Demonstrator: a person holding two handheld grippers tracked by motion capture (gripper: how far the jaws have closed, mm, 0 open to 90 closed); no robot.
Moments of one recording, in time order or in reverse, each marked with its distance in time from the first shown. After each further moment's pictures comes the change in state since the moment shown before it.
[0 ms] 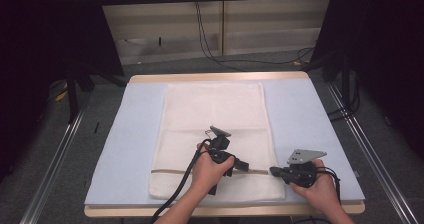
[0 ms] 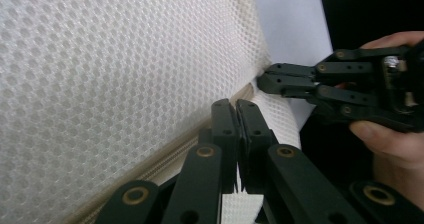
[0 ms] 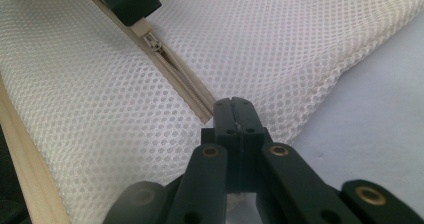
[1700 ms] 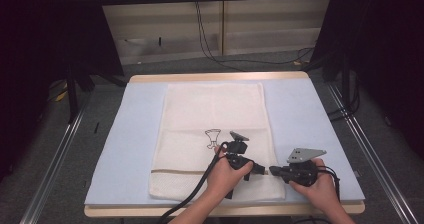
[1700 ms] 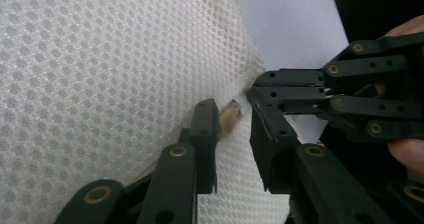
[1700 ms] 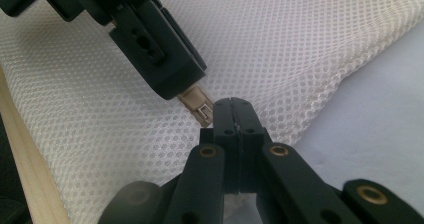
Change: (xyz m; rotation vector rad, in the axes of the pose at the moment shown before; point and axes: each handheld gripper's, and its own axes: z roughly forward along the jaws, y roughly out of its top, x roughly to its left) left arm -0.025 0.000 0.045 -0.024 0.062 0.096; right arm -0.002 0.003 0.000 -0.001 0.009 -0.005
